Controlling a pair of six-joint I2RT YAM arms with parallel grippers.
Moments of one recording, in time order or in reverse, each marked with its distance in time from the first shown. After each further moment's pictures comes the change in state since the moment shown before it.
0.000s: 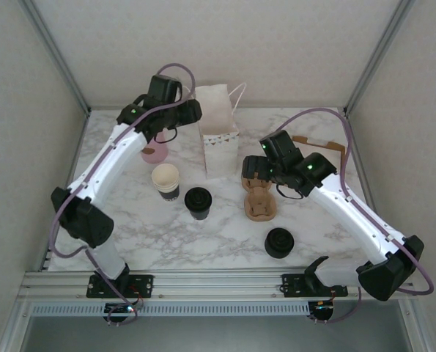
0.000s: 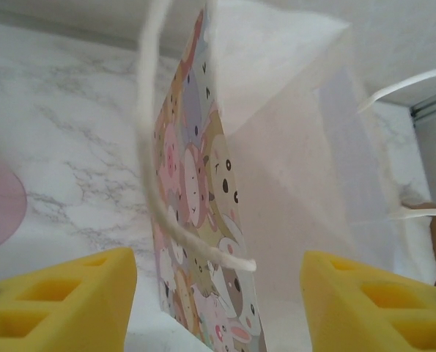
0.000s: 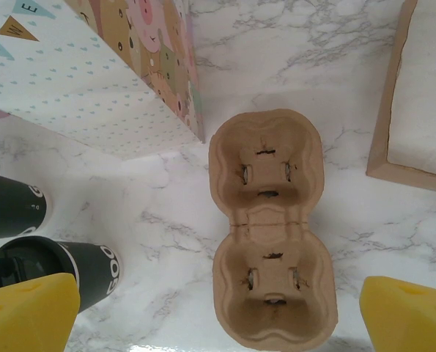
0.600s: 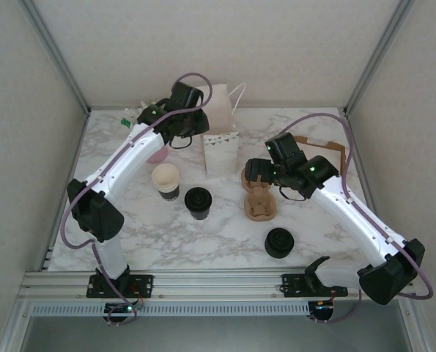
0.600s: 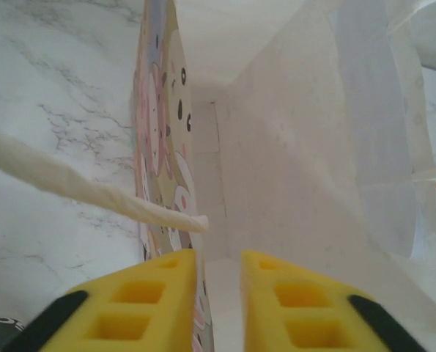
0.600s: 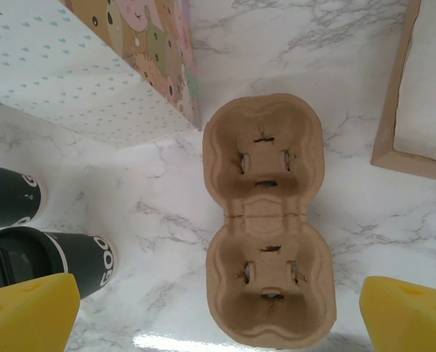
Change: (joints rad) left arm -0.098 0.066 0.034 -0.074 -0.064 -0.122; right arm -0.048 -0.027 -0.071 0.034 -0.072 -0.027
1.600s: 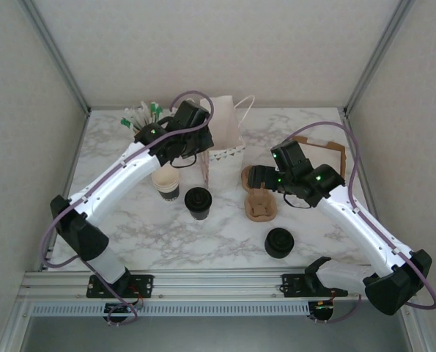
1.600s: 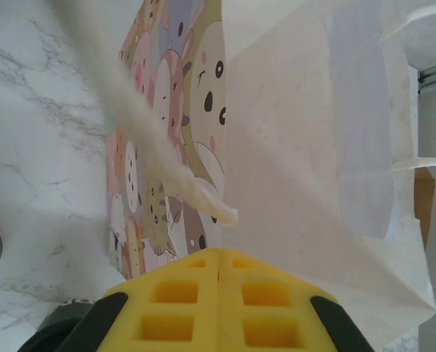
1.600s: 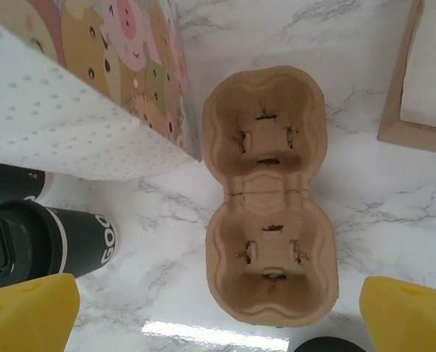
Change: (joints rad) left arm -0.144 -0.196 -0.193 -0.016 -0.098 -0.230; right arm -0.007 -0.080 -0.084 0.010 -0.050 0.009
